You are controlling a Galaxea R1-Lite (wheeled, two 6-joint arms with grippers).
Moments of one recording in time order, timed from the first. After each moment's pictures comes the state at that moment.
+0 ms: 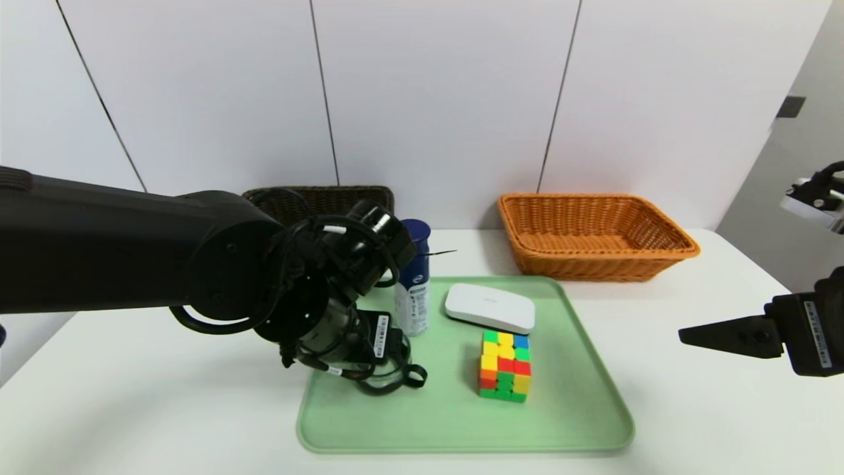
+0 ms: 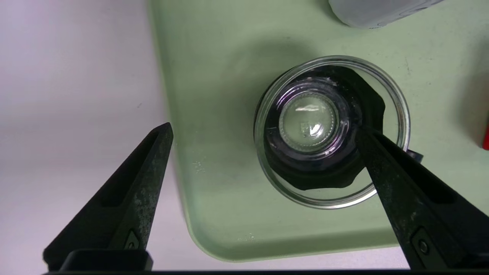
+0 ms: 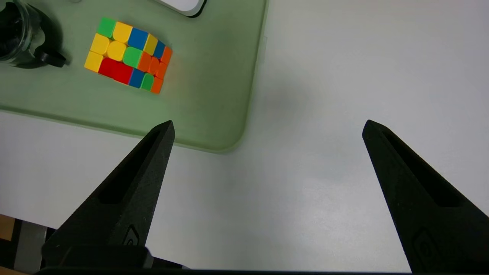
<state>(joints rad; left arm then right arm) -0.75 1.85 -1.35 0.55 0.30 -0.59 0.32 1.24 -1.08 0.63 0.00 0.18</state>
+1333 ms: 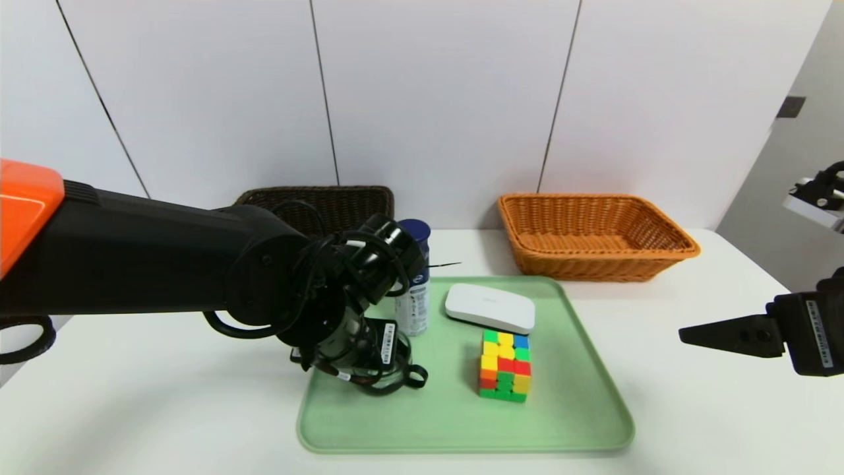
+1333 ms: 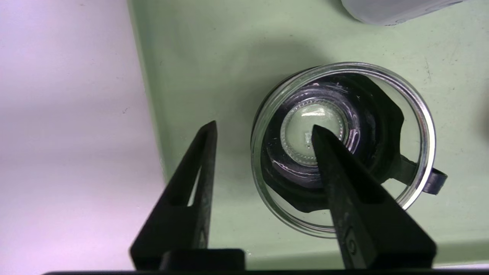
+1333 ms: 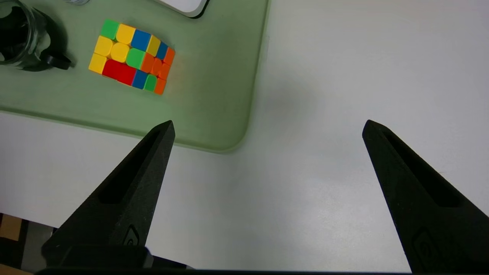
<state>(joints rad) -0.75 1.90 -1.35 0.54 0.30 -0.59 0.32 1.24 -1.07 0.63 0.01 0.19</state>
